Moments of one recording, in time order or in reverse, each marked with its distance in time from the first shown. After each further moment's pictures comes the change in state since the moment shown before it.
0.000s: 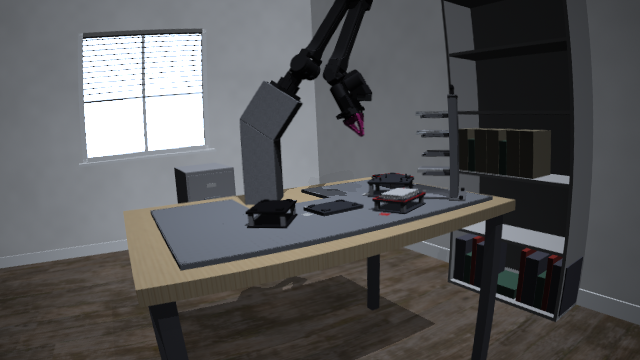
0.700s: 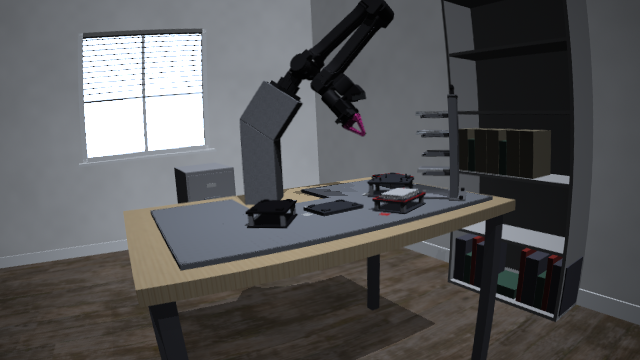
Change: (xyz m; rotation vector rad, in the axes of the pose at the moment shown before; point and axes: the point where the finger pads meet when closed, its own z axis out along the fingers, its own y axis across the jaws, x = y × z) arm -0.005 0.002 0.002 -0.091 -0.244 -0.195
